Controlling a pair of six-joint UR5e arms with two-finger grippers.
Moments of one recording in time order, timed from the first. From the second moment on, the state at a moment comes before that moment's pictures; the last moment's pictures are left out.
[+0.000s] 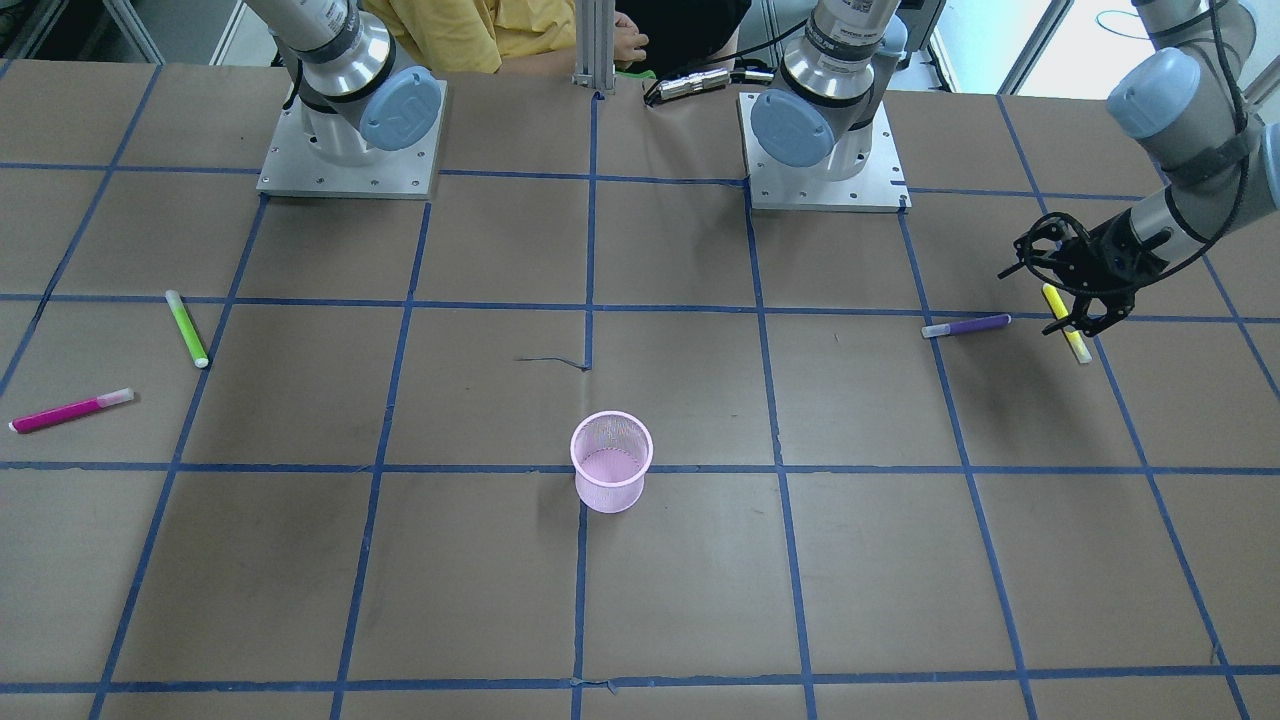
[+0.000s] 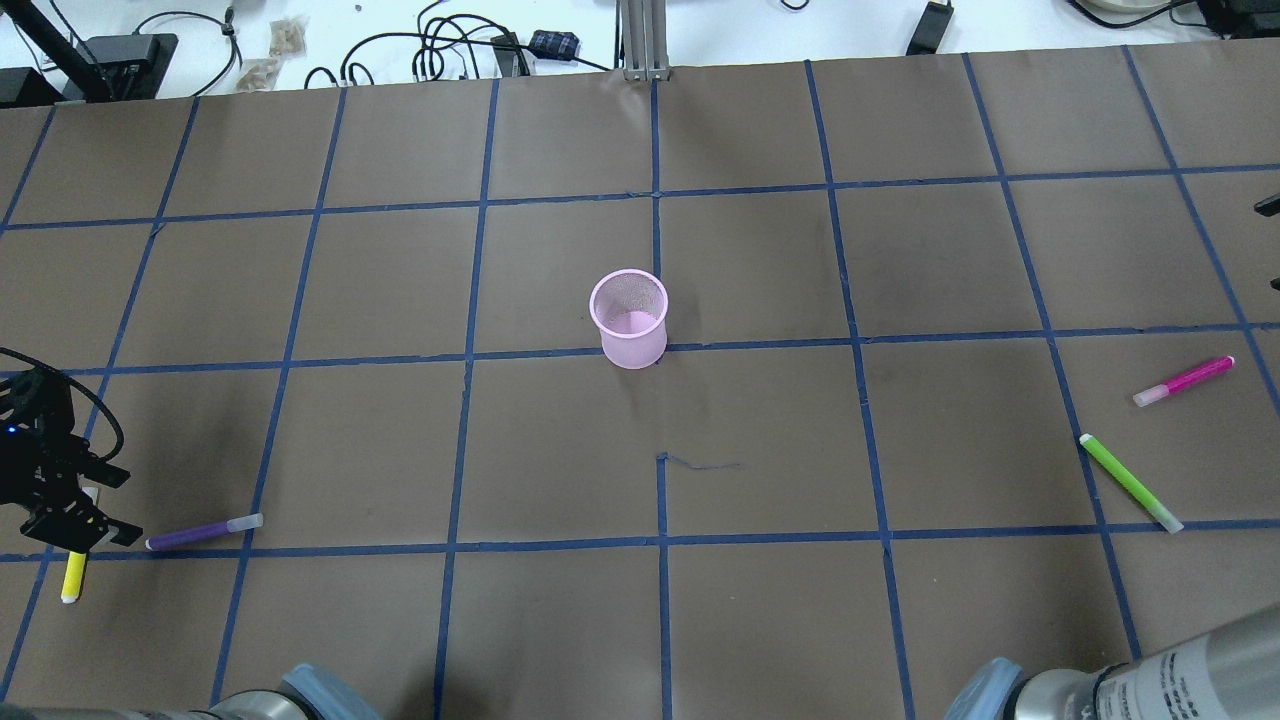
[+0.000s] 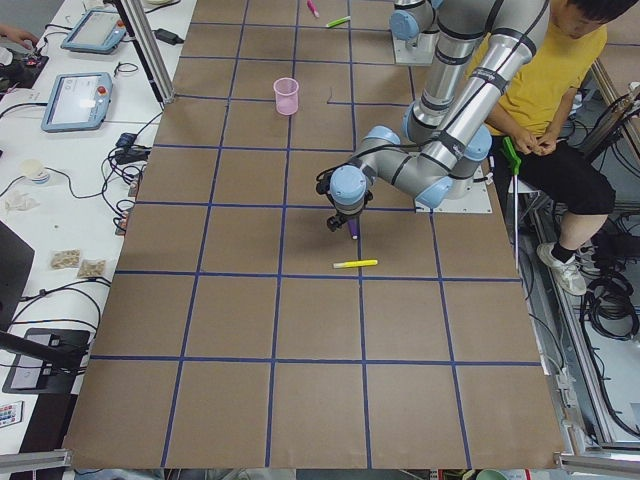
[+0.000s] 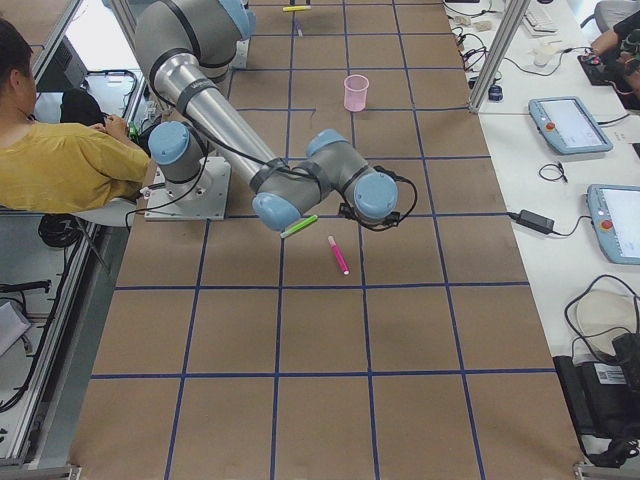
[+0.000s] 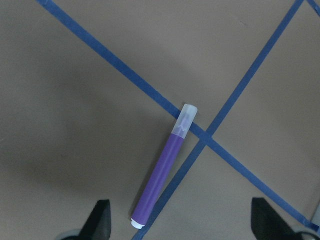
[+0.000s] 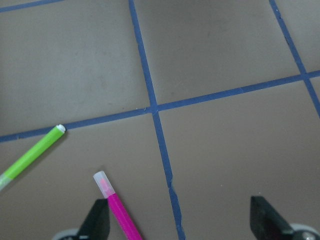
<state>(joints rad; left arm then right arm) -0.64 -1.69 -2.11 -1.24 1.46 1.83 0.75 -1.18 1.51 -1.62 -1.20 -2.30</state>
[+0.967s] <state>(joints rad) -0.59 -1.78 -2.18 -1.15 1.44 2.03 0.73 -0.99 1.57 -1.77 -1.35 -2.80</state>
